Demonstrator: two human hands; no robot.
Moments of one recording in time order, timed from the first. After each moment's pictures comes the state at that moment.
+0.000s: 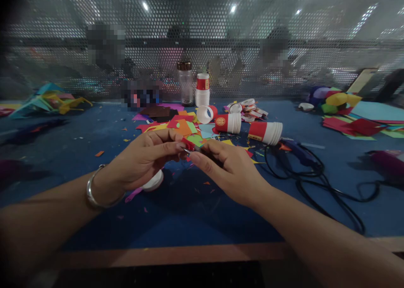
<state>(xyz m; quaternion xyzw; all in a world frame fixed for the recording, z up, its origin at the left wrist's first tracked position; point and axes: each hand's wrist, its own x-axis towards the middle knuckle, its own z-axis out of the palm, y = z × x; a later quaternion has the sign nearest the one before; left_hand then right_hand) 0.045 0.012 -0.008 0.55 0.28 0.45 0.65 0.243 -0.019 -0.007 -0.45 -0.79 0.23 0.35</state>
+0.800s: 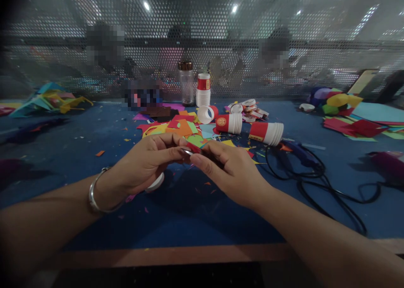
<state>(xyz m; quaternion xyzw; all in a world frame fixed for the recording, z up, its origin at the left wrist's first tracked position) 0.048 0.007 -0.013 0.55 0.28 0.45 0.65 0.245 -0.020 -0.007 -0.44 -0.81 0.18 0.34</state>
